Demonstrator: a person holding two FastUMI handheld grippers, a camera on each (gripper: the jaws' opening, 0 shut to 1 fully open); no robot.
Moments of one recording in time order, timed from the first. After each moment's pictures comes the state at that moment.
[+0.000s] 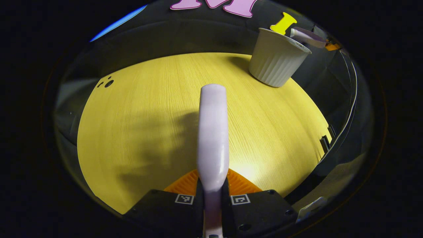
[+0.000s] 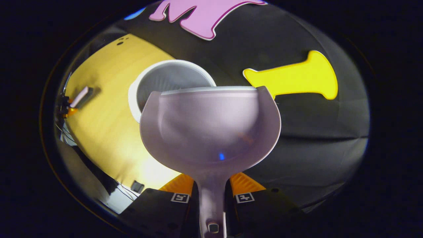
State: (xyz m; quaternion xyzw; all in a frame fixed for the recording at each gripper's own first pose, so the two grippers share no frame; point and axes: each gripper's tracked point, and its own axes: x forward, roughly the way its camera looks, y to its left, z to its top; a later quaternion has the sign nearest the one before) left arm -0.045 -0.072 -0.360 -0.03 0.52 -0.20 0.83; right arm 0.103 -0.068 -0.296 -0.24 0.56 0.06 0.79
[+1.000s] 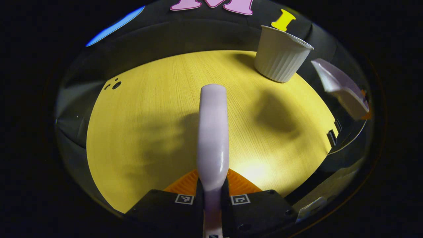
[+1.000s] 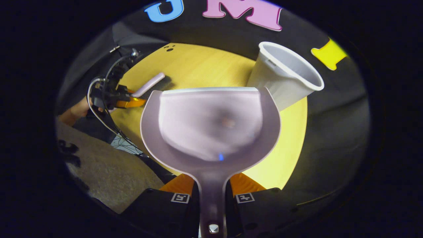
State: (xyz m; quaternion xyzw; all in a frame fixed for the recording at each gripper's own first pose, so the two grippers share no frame) left arm -0.050 -0.046 -0.355 0.01 0.53 -0.17 0.83; right arm -0.112 0.190 -0.449 -0.04 0.58 0.19 0.79
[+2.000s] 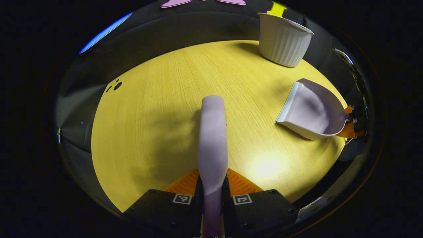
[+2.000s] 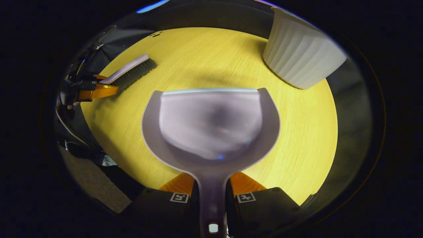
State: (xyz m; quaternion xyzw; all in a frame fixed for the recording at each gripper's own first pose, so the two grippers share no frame) left arm -0.052 -0.041 -0.389 0.07 0.54 -0.15 0.82; right arm -0.108 0.235 -0.565 -0.01 0.60 0.16 0.78
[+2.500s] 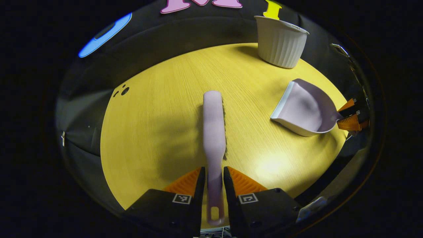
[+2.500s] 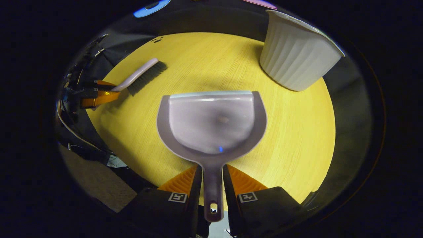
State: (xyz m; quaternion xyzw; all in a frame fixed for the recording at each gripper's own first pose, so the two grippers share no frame) left arm -0.066 -0.036 -0.354 0.07 0.52 -0.14 0.84; right arm -0.111 0.229 -0.526 0.03 0.58 0.15 0.80
